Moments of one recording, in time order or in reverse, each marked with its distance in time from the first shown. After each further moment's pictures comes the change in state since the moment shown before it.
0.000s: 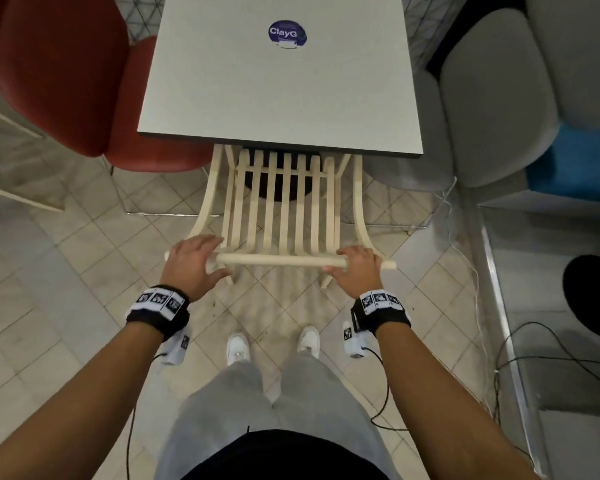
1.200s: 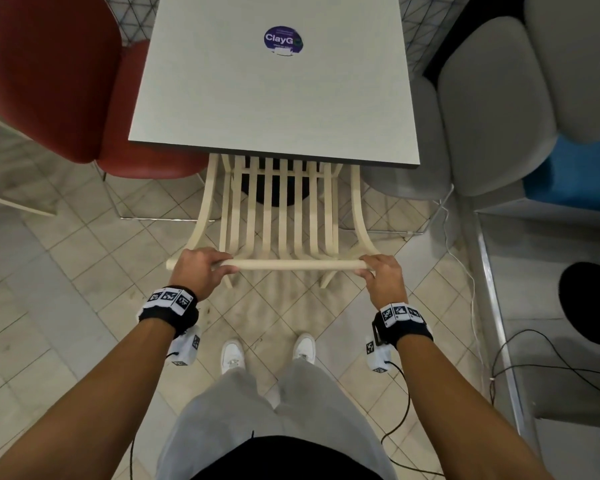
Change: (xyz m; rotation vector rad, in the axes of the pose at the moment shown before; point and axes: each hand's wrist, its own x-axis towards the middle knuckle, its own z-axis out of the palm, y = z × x) left_hand 0.042 0.014 0.015 -0.219 0.034 0.012; right_hand 0.021 0.062 -0.018 0.072 0.145 -0.025
